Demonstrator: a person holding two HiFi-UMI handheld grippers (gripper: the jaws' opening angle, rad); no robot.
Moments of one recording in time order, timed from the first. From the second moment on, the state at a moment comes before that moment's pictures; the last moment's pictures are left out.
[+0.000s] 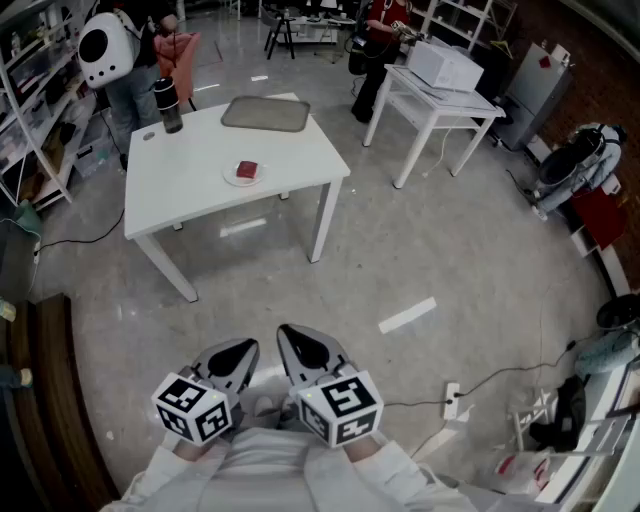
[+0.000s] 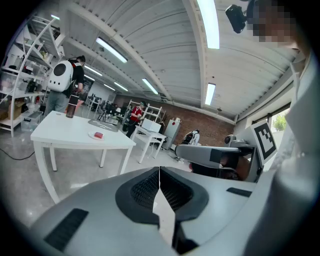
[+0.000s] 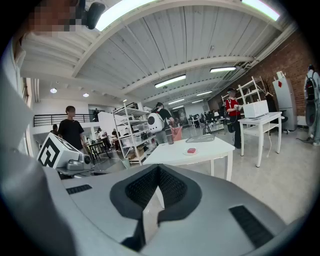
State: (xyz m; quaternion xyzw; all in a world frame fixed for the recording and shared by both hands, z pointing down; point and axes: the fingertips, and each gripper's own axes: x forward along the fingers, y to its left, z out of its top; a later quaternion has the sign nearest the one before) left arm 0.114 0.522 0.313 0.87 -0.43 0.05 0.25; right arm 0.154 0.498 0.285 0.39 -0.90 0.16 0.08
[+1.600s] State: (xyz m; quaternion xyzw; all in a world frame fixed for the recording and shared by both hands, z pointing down) left arm 0.150 0.489 0.338 0.85 -0.44 0.02 0.29; right arm 0.180 0.475 0.310 0.35 -0.92 0.17 0.10
